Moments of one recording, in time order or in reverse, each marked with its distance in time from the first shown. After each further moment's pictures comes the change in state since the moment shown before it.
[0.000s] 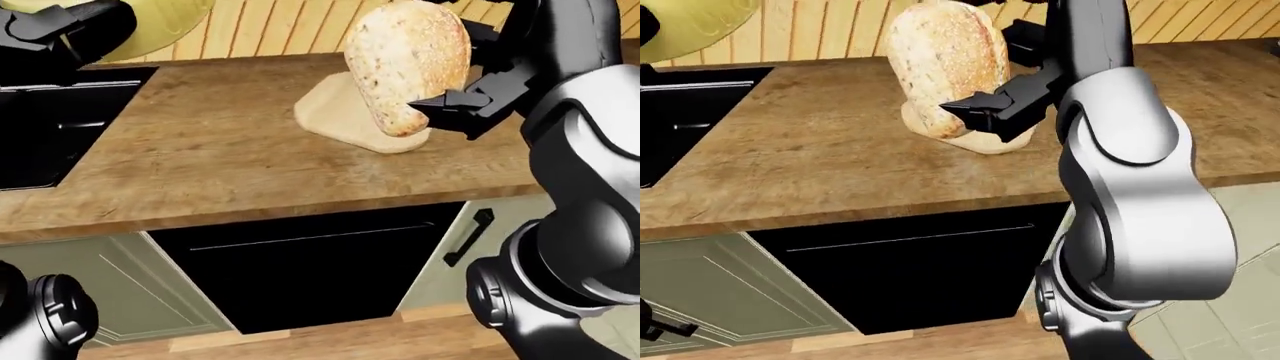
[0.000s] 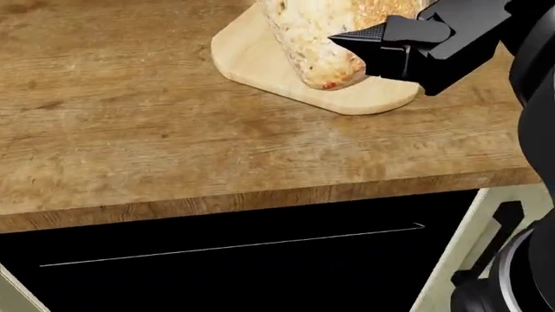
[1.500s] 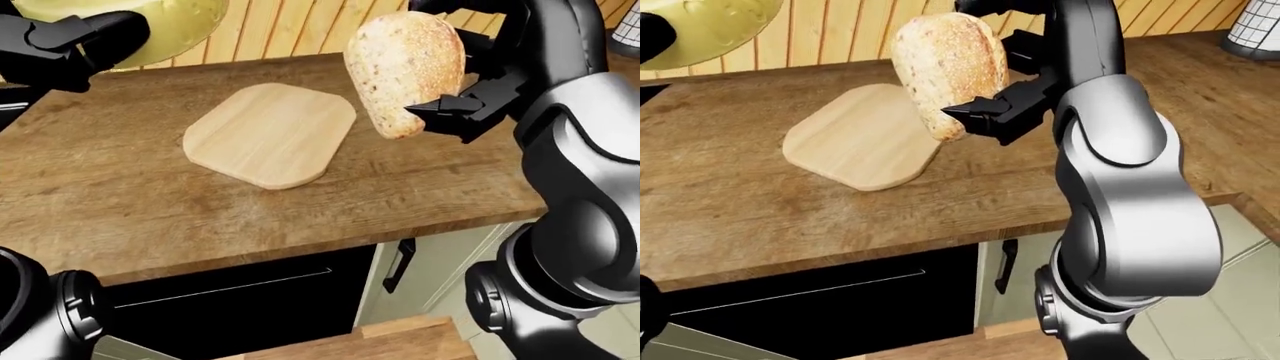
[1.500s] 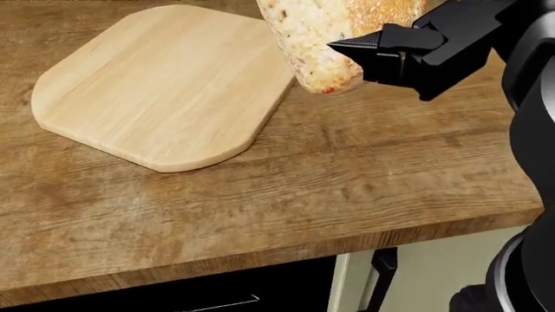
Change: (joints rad) left arm -0.013 -0.057 -0.021 -0.027 0.180 0.033 -0.162; right arm 0.022 0.006 0.007 0.011 -0.008 -0.002 -0.011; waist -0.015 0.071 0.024
